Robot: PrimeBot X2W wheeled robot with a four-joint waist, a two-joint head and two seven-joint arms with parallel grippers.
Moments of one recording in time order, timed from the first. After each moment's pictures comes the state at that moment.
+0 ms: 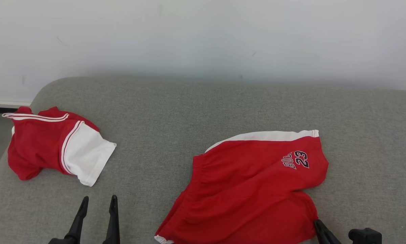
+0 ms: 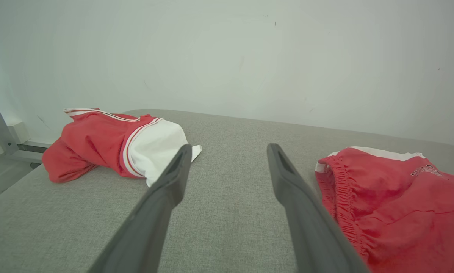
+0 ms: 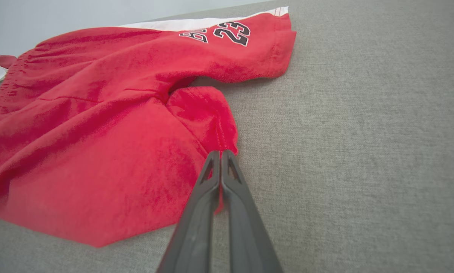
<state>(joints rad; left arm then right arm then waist) 0.04 0.08 -0.02 0.12 -0.21 -0.12 -0.26 -0.05 -0.25 0.26 0.55 0.45 0.13 -0.21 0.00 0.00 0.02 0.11</state>
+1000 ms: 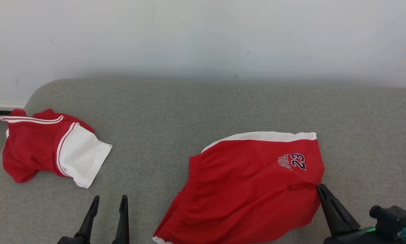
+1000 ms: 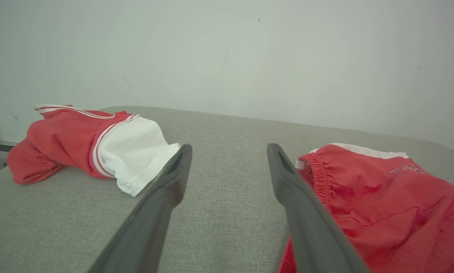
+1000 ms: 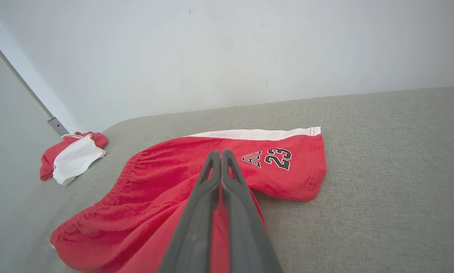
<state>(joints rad) 0.04 0.06 -0.05 0.13 -0.21 -0.13 -0.26 0.10 -0.29 0.19 -0.04 0.52 0.13 -0.06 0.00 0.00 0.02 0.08</state>
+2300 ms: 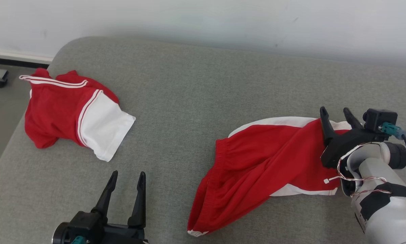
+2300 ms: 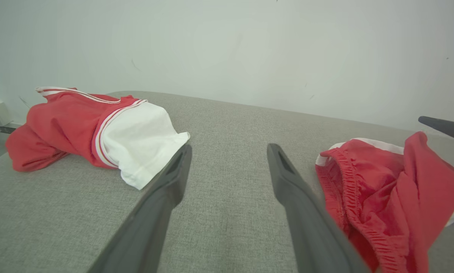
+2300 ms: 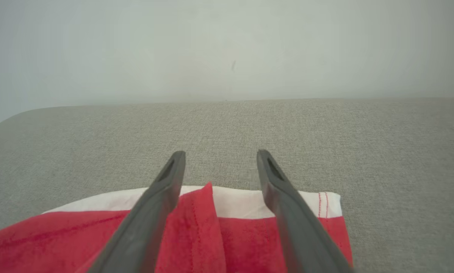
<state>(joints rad) -0.09 0.05 -0.13 0.17 -0.23 -0.13 -0.26 -0.77 -0.22 0.19 1.07 0.42 0.13 -0.21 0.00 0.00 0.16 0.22</state>
